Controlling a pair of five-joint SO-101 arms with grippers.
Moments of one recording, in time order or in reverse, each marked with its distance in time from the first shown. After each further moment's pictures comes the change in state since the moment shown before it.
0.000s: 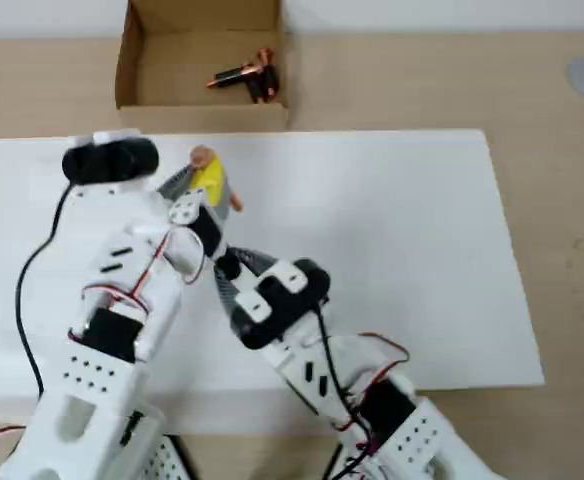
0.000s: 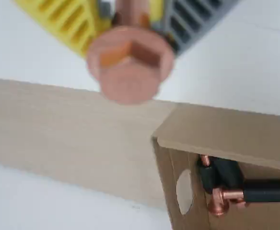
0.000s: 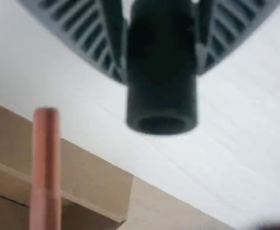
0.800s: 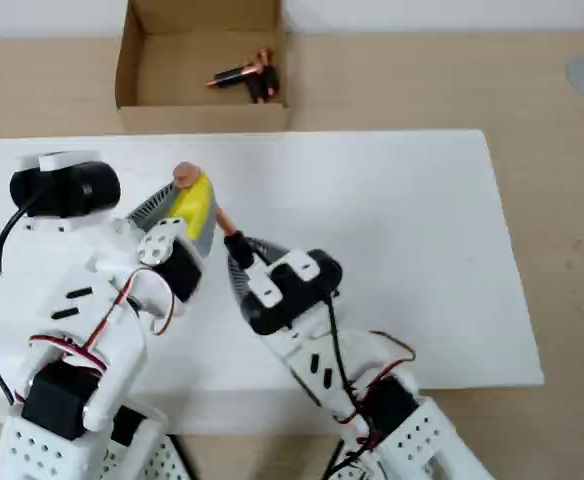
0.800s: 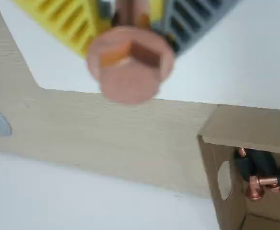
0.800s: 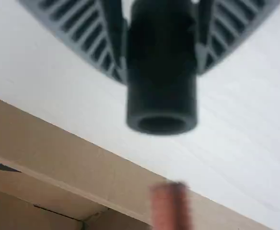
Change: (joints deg) left arm 3.3 -17.4 -10.8 25.3 0.0; right arm 4.0 0.0 0.0 0.0 -0.3
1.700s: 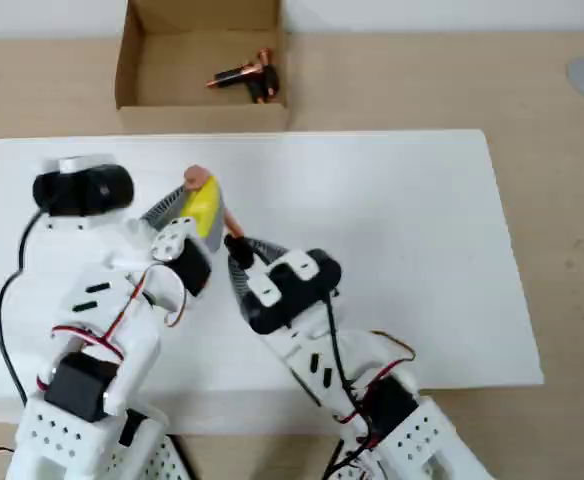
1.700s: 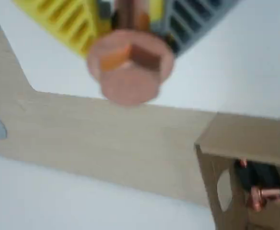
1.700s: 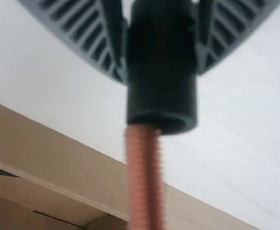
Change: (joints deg) left arm 0.3 -0.4 10.5 -10.5 0.4; right arm 0.1 0.1 0.0 0.1 0.0
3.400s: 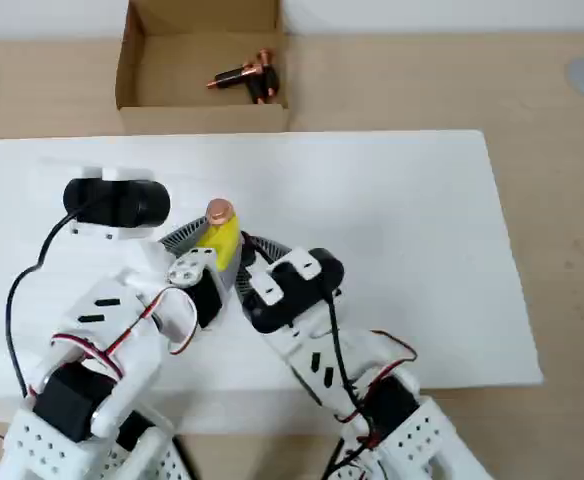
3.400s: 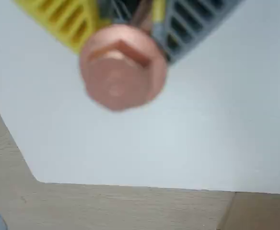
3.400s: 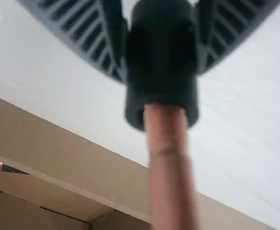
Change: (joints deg) left arm 10.4 -0.8 -6.5 17.6 -0.5; right arm 0.4 -0.7 0.0 0.1 0.0
